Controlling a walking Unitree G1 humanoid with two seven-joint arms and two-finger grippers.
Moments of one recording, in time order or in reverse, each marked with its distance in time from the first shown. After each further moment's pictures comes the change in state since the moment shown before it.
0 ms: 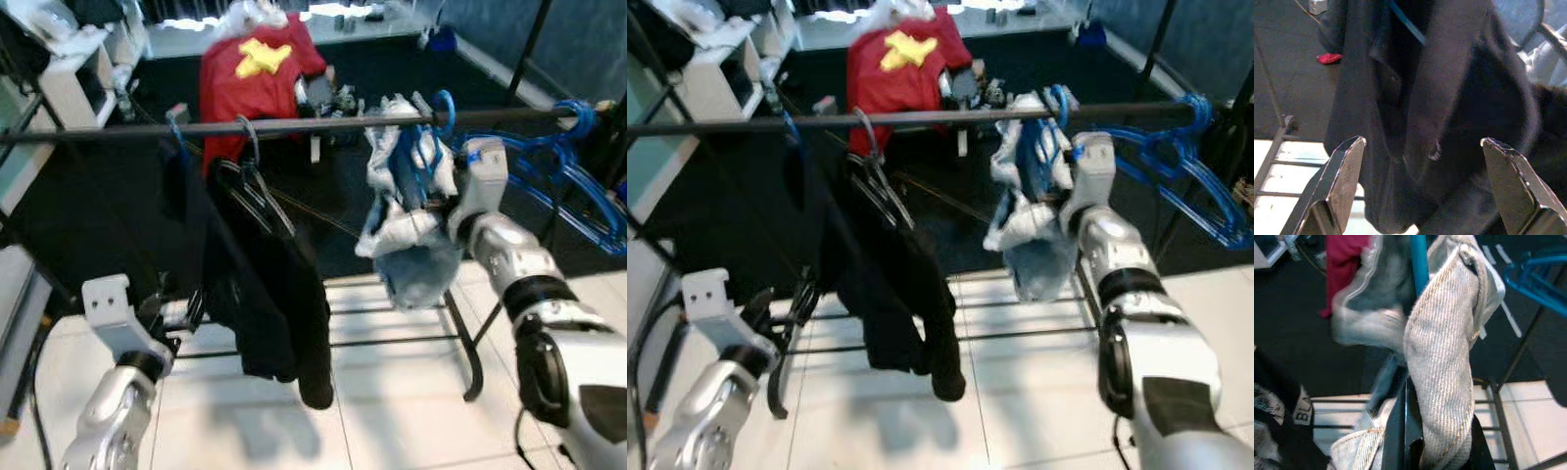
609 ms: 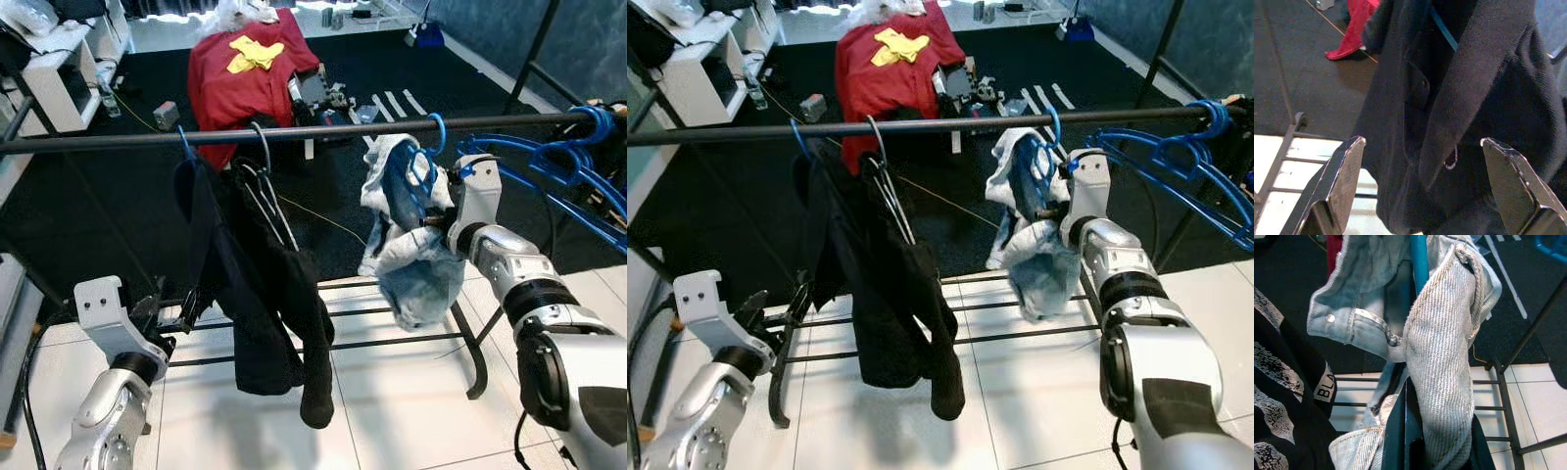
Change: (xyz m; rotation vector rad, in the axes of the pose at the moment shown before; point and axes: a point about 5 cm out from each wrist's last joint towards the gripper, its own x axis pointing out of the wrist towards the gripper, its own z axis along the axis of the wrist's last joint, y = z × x) left arm -0.005 0.009 -0.001 -0.026 0.009 0.028; right arm -0.001 0.003 -0.016 -0.038 0.095 0.022
